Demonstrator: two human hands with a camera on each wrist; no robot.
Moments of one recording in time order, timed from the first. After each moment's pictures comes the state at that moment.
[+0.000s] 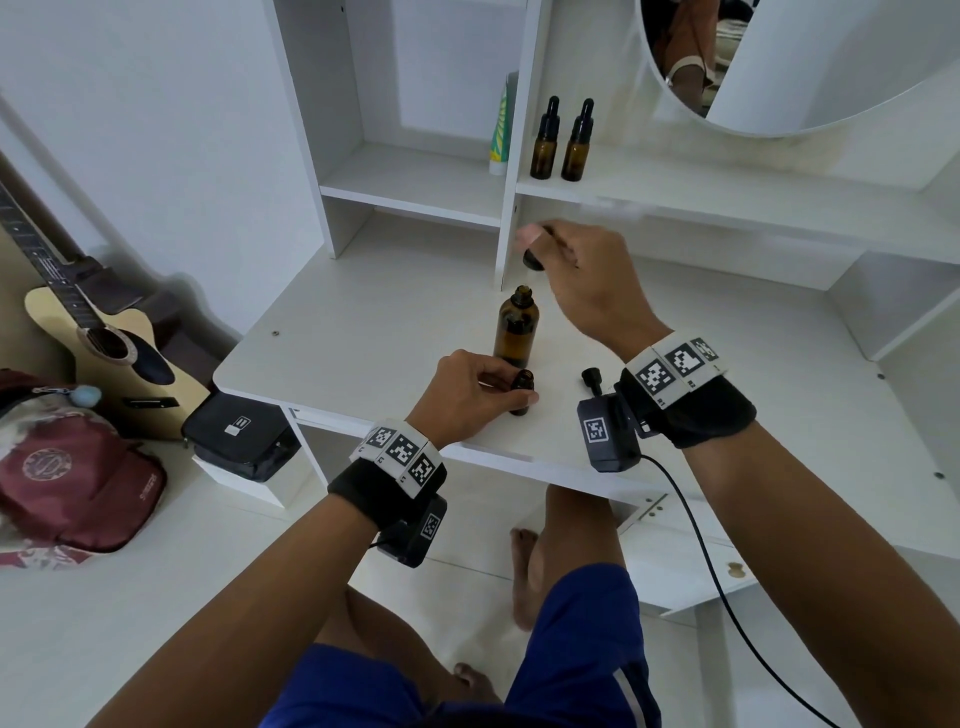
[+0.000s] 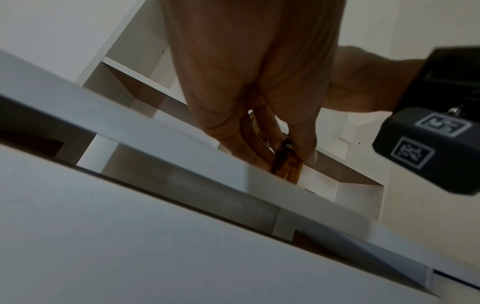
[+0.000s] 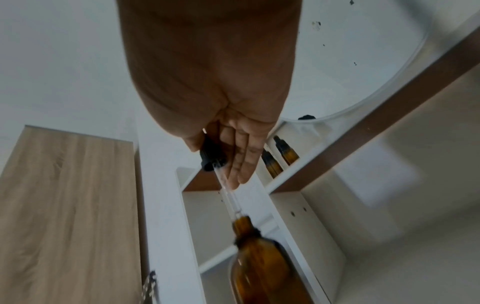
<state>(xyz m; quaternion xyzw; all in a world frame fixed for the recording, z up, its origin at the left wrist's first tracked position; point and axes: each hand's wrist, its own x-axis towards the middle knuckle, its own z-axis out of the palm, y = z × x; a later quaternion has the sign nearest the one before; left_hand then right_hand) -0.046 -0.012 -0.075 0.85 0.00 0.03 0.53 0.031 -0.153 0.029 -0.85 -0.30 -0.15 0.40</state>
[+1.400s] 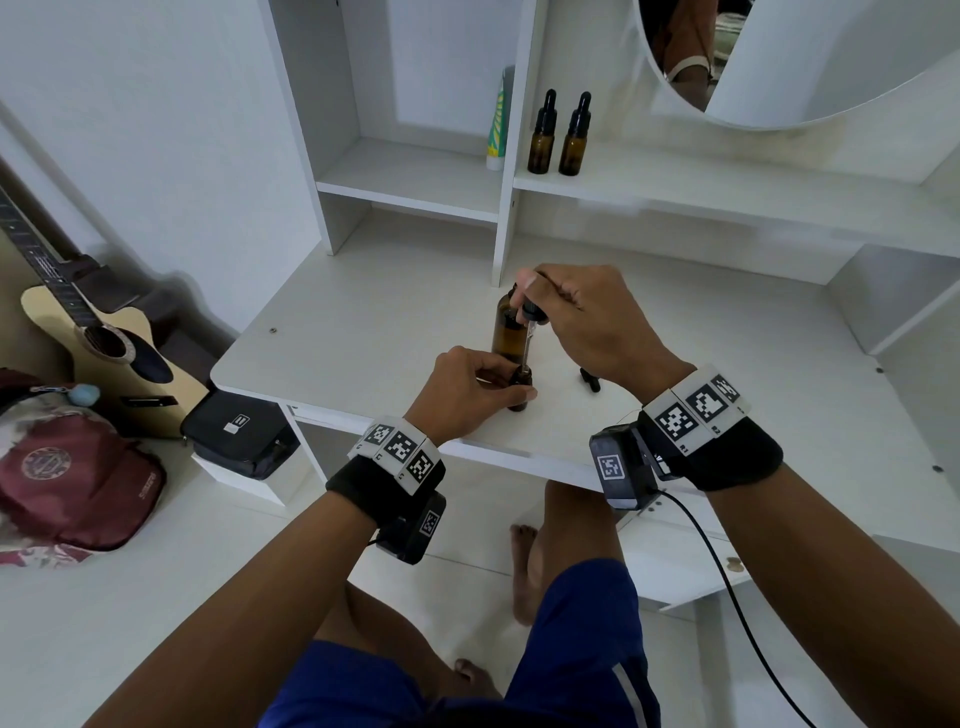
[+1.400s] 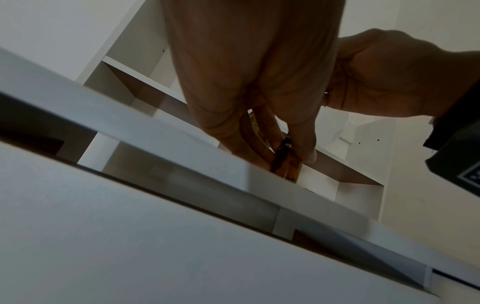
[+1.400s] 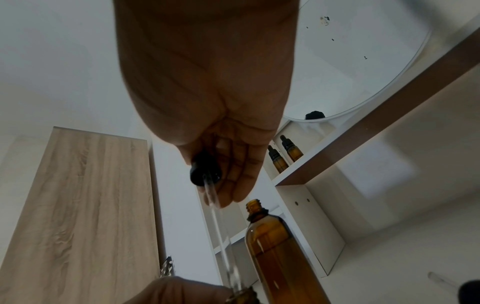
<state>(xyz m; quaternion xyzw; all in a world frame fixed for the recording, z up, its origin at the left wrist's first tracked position) -0.049 -0.014 -0.072 0.84 0.00 0.02 0.54 -0.003 -0.167 0.019 -0.84 -0.33 -0.07 0.42</state>
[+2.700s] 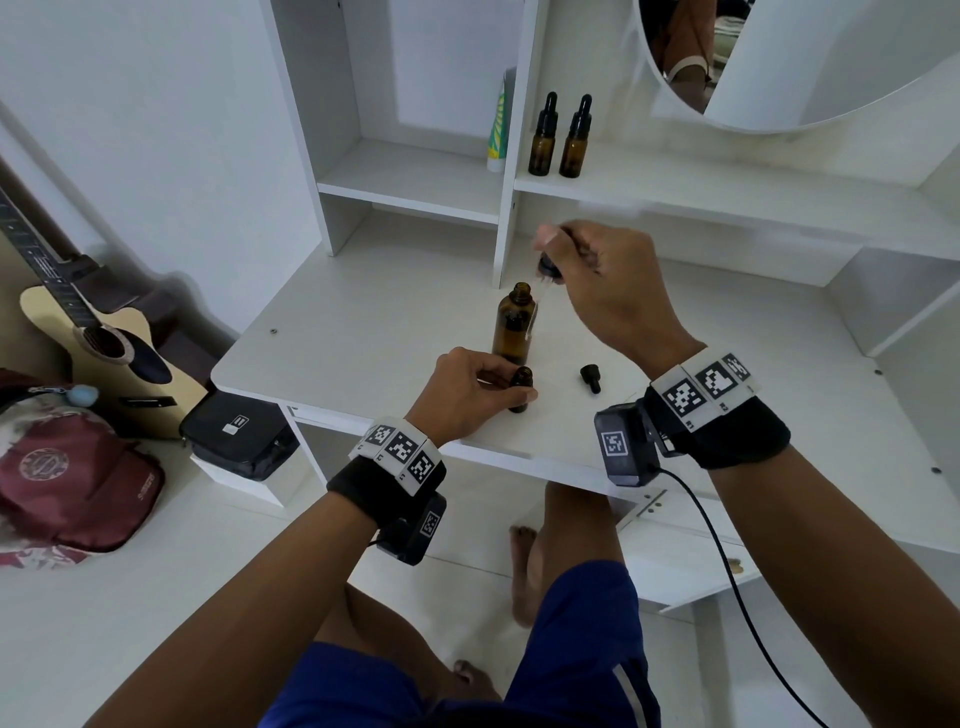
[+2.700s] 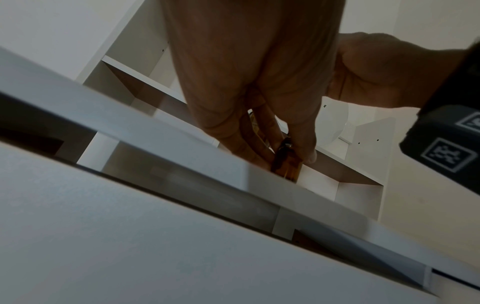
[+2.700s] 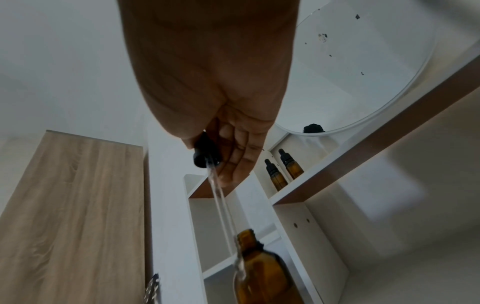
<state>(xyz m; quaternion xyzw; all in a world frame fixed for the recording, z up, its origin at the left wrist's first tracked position) -0.048 -0.013 -0.074 0.84 -0.01 0.02 0.54 0.012 -0.168 0.034 -0.83 -0.30 -0.17 0.44</state>
